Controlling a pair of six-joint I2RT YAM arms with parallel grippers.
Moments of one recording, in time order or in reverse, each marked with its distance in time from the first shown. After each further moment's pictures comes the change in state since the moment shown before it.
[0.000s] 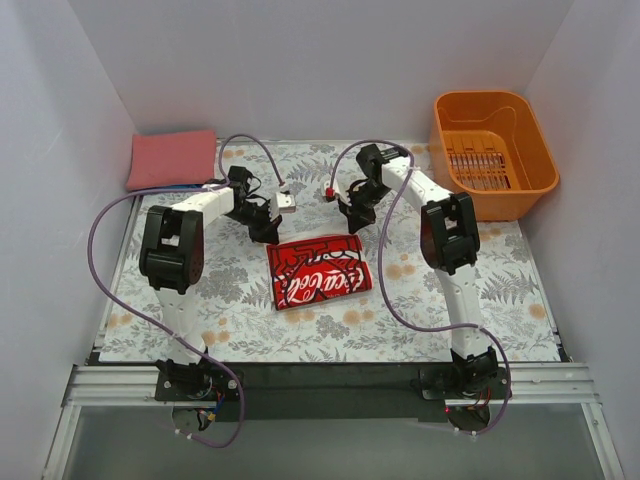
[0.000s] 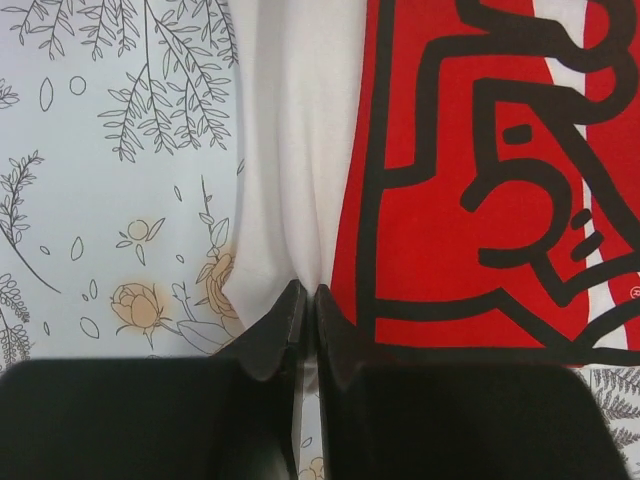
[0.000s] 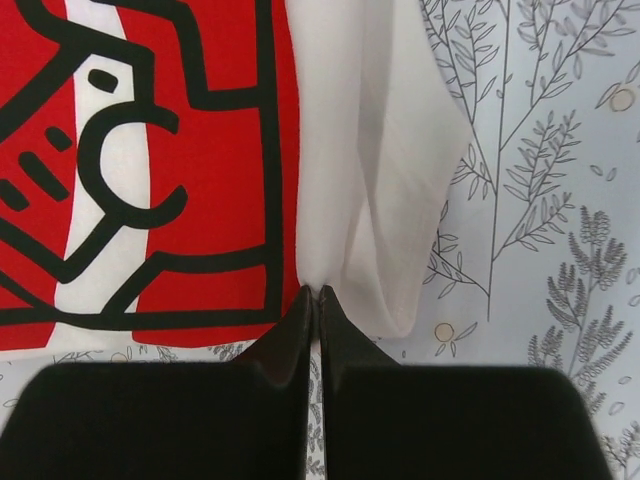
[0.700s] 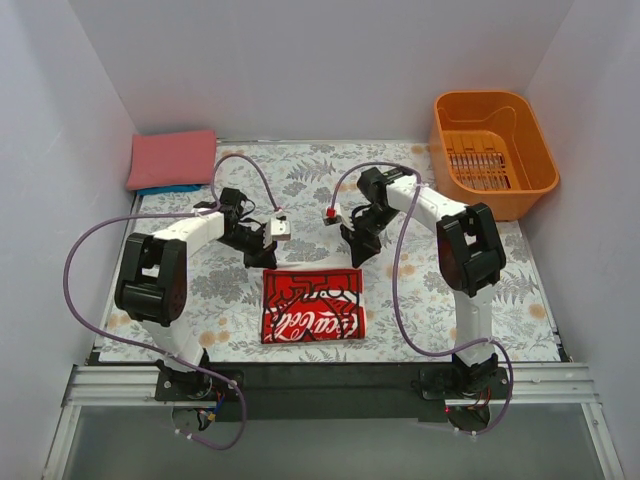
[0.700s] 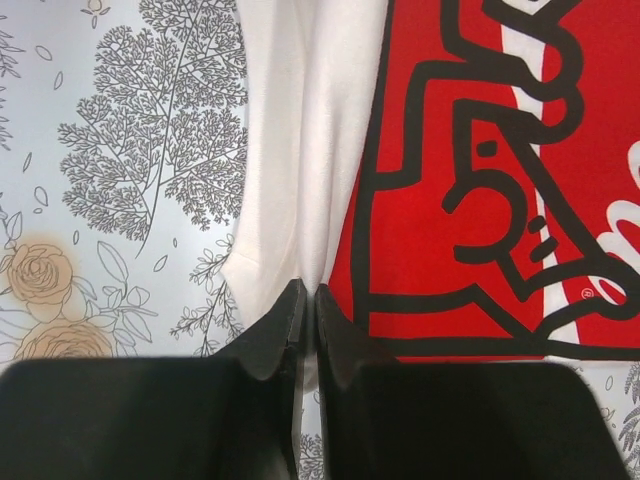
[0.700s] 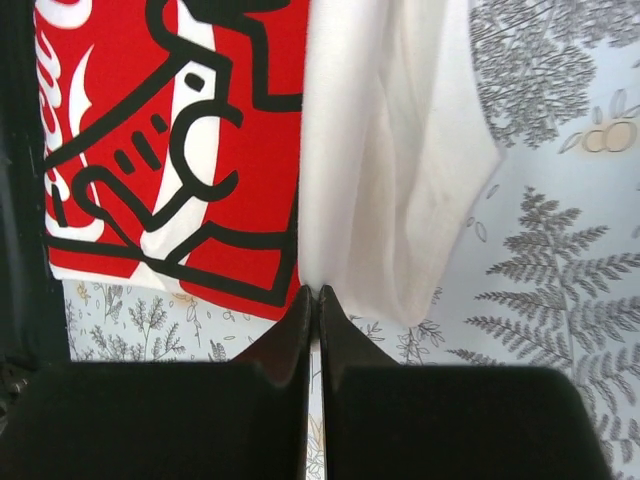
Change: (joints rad) left arm -0.027 -0.280 -0.333 0.006 0.066 0.087; right arm 0.076 -0.299 -0.443 0.013 -0.083 0.158
